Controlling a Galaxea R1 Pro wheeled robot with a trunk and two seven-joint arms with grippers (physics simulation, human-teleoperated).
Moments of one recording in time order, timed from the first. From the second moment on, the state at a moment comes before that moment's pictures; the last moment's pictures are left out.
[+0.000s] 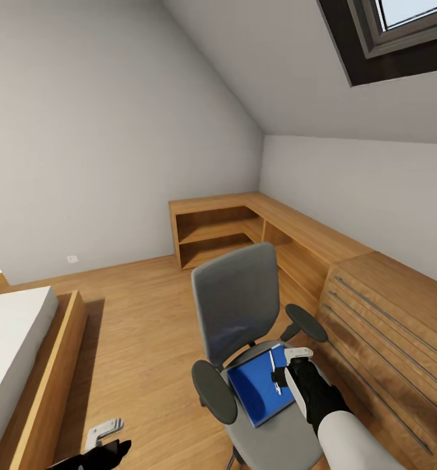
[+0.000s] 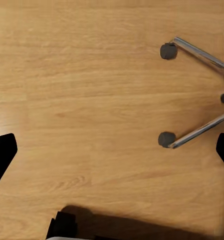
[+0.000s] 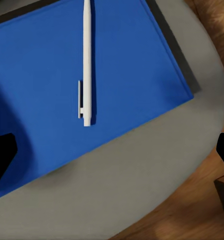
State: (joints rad) left arm -0.24 0.04 0.31 -0.73 0.06 0.38 -0.16; right arm -0.63 0.10 -0.10 -0.60 0.19 0.63 -0.13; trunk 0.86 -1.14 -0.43
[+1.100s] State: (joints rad) left arm -0.24 0.04 0.32 -0.71 0.10 0.40 -0.16; right arm -0.63 0.10 -0.09 -0.61 0.19 0.65 -0.13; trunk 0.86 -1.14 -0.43
